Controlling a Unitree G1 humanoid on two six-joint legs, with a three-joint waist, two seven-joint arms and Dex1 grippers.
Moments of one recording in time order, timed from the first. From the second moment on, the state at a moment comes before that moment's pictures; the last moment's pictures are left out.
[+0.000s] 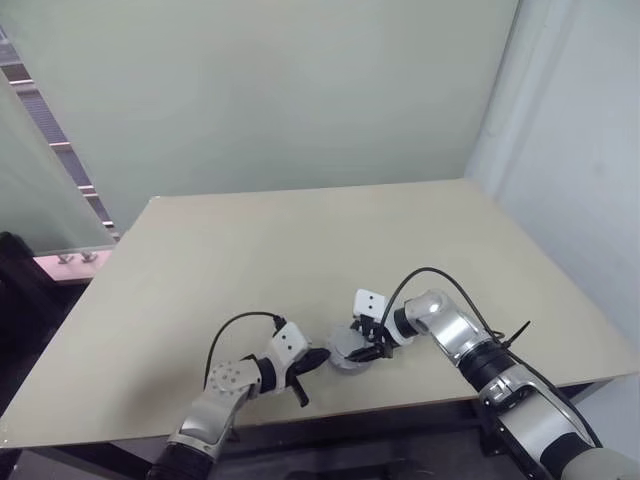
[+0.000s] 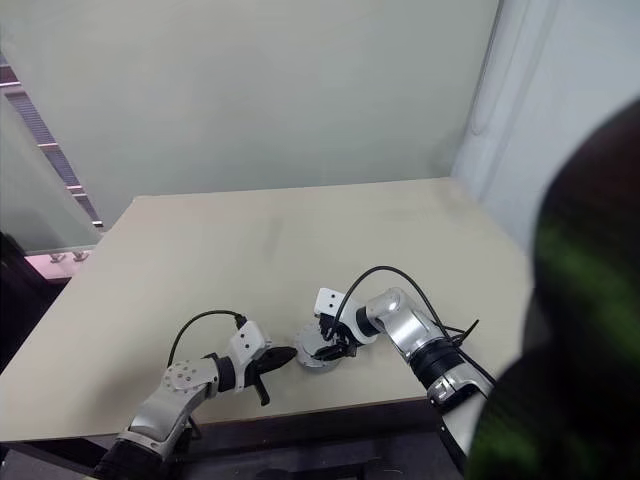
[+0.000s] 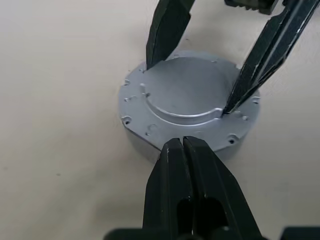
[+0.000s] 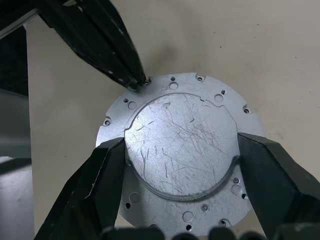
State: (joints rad) left arm -0.09 0.40 -0.23 0.12 -0.07 0.14 -0.78; right arm -0.68 -0.26 0.49 0.54 -0.12 0.33 1.12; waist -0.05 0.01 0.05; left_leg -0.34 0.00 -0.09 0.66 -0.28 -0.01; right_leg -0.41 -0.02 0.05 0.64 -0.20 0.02
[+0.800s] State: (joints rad) left arm -0.12 0.39 -0.25 0.14 -0.05 0.14 -0.77; right arm -0.66 -0.27 0.40 0.53 -0.03 0.41 1.12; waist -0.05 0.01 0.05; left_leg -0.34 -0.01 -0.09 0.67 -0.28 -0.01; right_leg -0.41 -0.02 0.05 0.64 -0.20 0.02
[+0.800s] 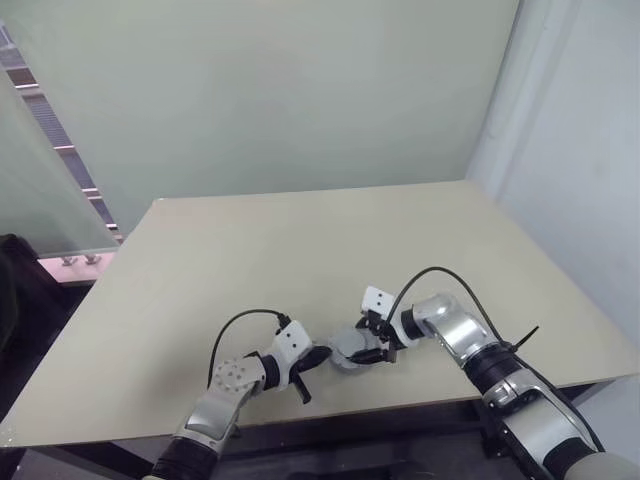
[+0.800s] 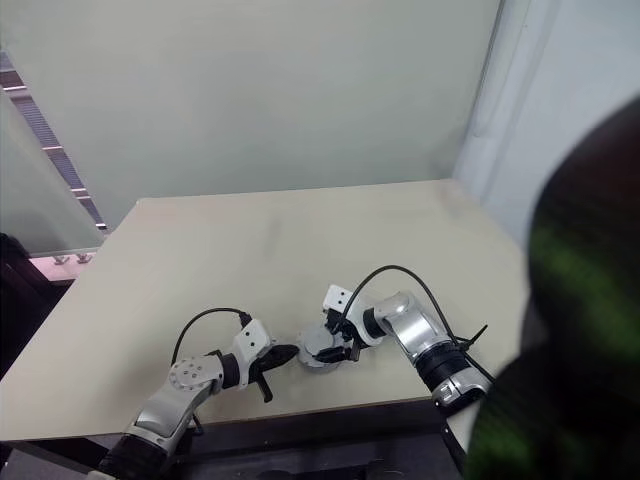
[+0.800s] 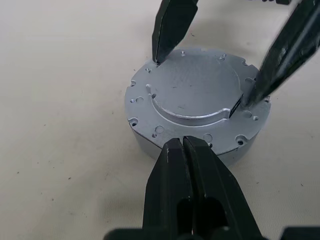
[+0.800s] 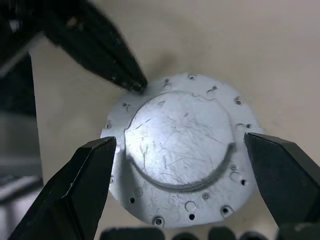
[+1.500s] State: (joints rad) left arm -0.14 0.39 -0.26 0.18 -0.04 0.13 -0.79; right arm -0.71 -0.19 -0.17 0.69 0.32 1.21 0.70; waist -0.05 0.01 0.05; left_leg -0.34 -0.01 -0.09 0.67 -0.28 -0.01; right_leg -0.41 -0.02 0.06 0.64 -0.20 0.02
